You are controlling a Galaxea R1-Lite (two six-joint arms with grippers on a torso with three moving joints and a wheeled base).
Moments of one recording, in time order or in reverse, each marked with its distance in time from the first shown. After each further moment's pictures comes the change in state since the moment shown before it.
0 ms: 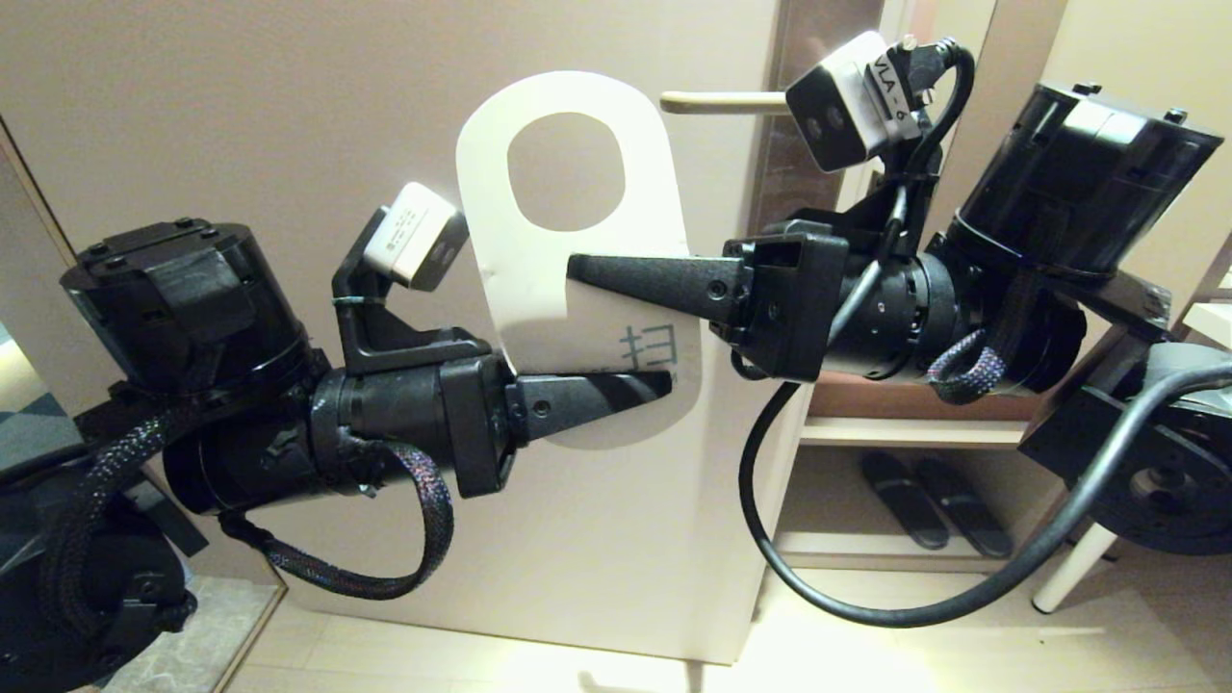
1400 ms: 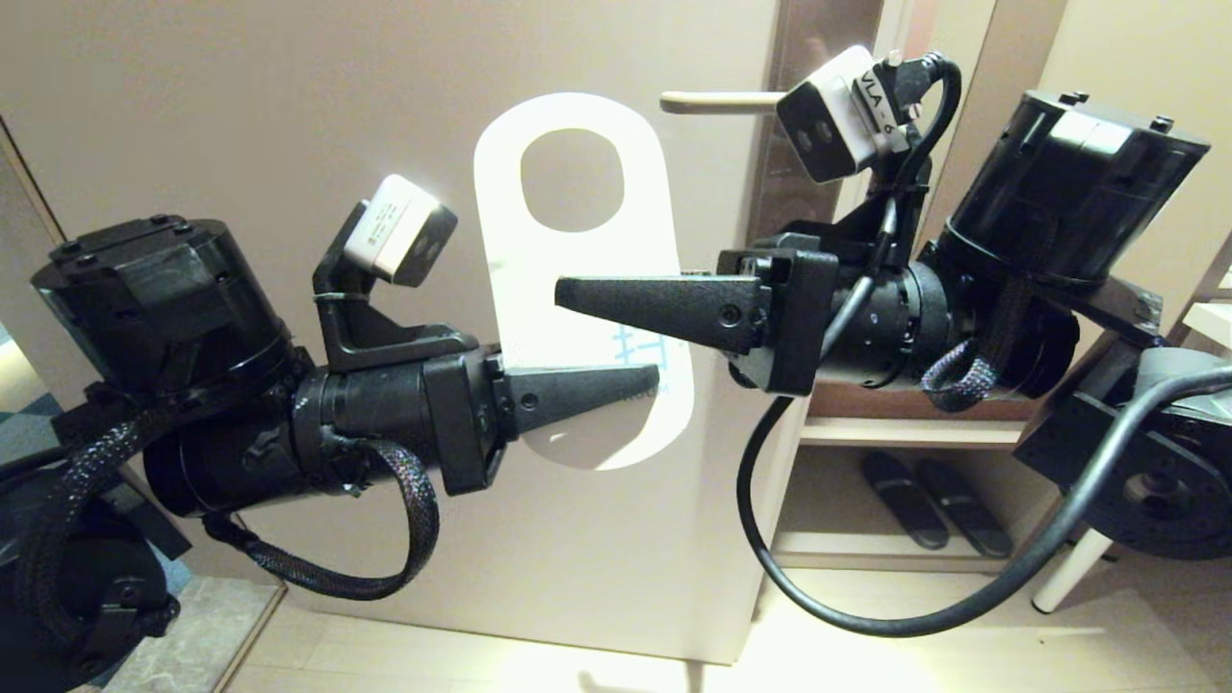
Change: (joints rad) left arm 0.001 -0.020 0.013 -0.001 0.001 -0.001; right arm -0.001 0.003 0.006 0.002 -0.001 -0.016
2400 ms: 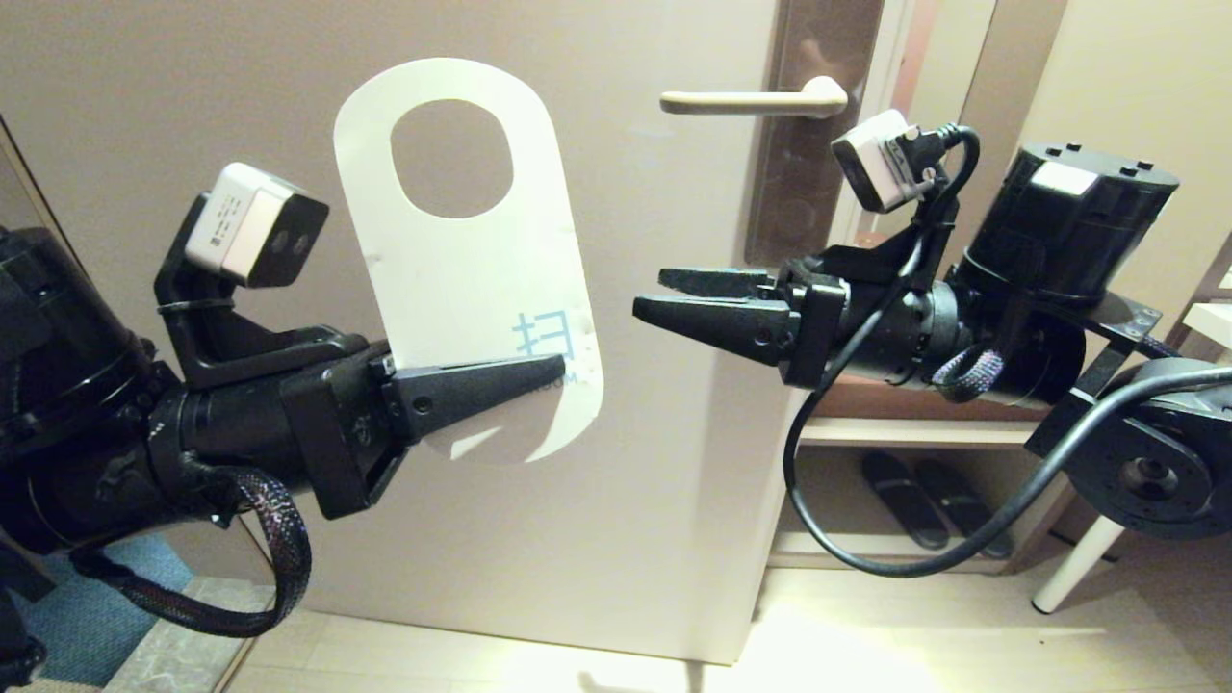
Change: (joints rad) left arm 0.114 -0.142 0.112 0.002 0.003 0.079; right arm -0.137 0.000 0.083 0.002 -0.077 -0.192
